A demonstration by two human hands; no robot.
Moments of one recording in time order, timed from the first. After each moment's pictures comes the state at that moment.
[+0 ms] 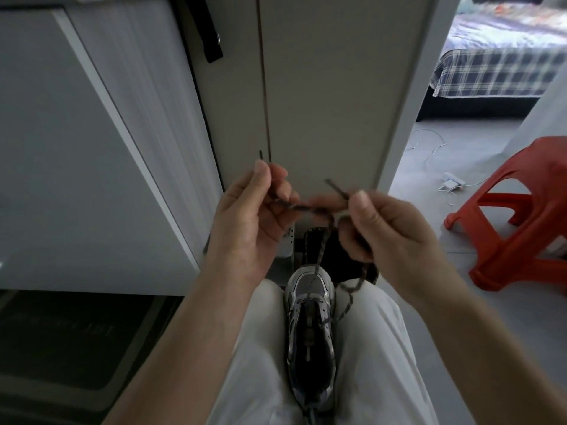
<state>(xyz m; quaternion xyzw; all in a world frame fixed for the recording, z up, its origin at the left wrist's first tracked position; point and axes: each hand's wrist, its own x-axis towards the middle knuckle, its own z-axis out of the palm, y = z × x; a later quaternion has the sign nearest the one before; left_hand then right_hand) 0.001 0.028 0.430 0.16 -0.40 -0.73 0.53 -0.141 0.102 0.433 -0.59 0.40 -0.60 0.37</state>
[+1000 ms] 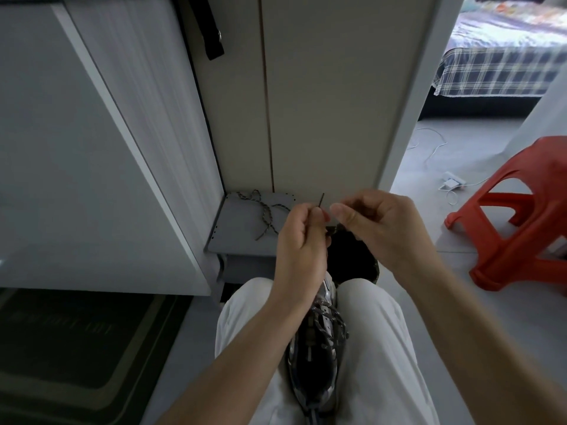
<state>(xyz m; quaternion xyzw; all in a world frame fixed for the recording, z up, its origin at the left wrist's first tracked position) -0.041 0.052 0.387 0.38 -0.57 -0.53 0.49 -0.159 0.075 0.411 -0.57 0.57 -0.55 0.23</state>
